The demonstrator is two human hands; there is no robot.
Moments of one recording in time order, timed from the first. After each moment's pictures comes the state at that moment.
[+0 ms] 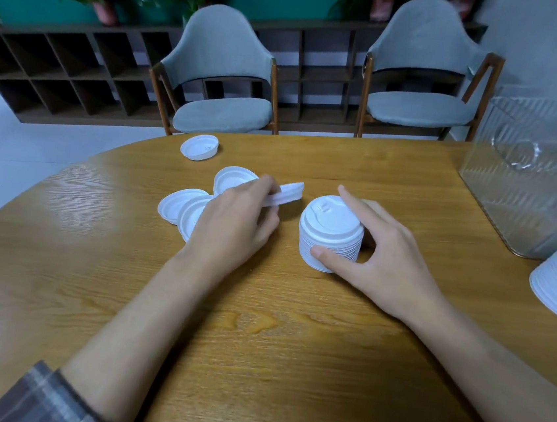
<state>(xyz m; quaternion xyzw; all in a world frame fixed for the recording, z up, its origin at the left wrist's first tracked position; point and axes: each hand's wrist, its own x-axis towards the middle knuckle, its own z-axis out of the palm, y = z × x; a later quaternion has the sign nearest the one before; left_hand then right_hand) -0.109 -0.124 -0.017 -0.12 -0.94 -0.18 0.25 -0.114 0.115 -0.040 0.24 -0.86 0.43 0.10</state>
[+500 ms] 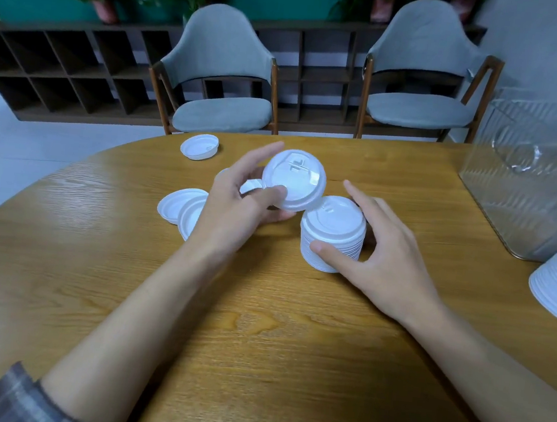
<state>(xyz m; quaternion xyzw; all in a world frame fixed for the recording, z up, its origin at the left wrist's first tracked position) -0.097 -0.105 0.012 -0.02 -0.71 -0.69 0.12 -0.113 0.112 -0.037 0.22 -0.86 0.44 0.11</state>
